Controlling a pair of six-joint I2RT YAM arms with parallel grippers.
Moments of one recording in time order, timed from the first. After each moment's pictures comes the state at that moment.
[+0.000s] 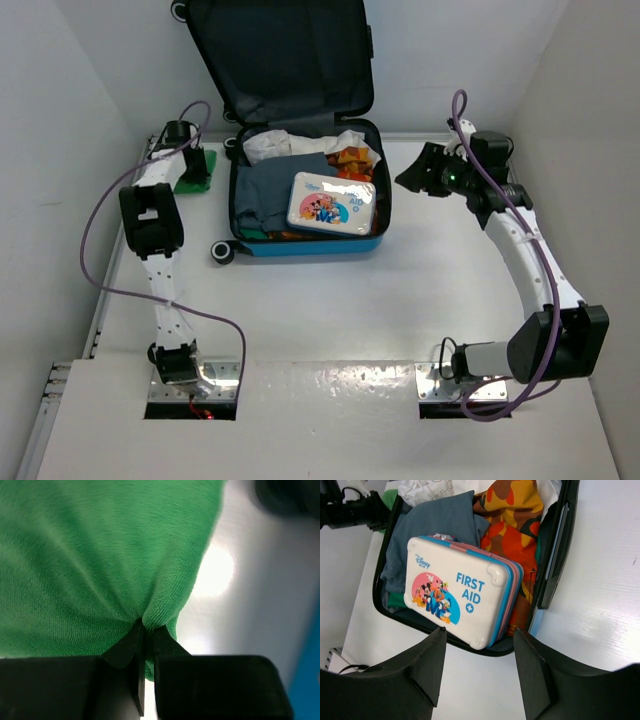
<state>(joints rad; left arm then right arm) 0.15 2.43 2.06 -0.54 0.00 -0.06 0.07 1.34 1.19 -0.36 -0.46 0.34</state>
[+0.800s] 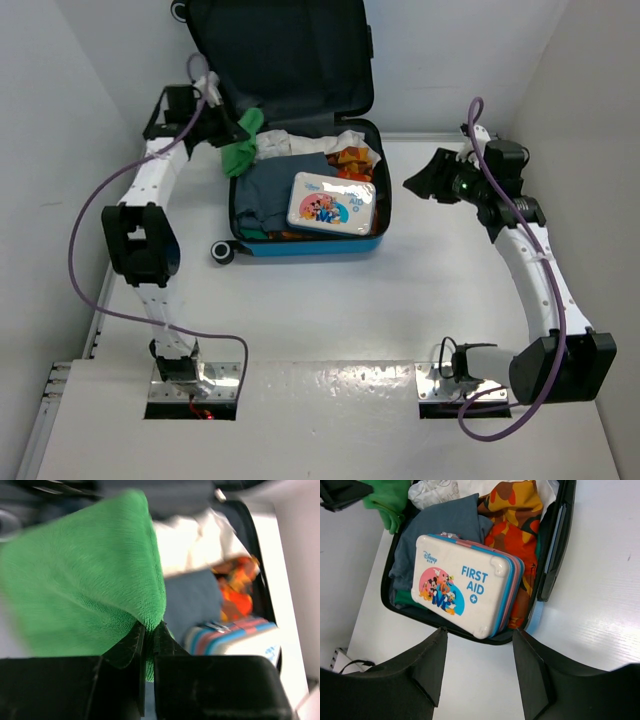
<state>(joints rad) 0.05 1.98 1.87 -0.40 0.54 -0.35 0.02 1.23 1.12 -0.36 -0.50 0.34</state>
